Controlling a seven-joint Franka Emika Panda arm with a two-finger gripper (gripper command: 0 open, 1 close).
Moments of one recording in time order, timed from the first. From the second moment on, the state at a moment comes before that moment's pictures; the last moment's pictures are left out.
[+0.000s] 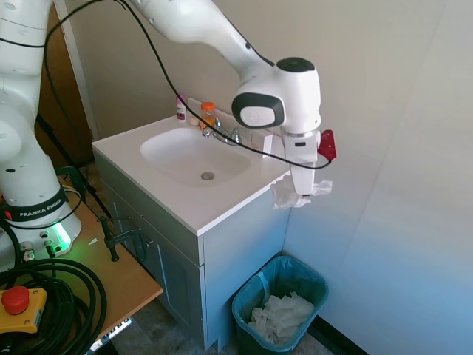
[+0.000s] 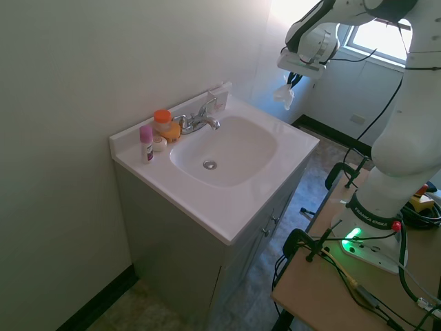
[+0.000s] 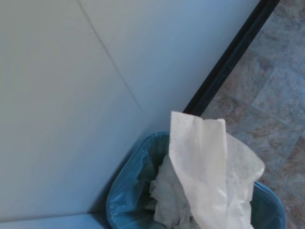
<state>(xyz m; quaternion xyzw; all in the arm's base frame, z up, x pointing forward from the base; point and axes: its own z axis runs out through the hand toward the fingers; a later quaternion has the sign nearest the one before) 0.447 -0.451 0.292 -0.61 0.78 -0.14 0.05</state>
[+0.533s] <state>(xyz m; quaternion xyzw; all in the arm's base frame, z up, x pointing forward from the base) 0.484 -0.472 0.200 -0.60 0.79 -0.10 0.01</state>
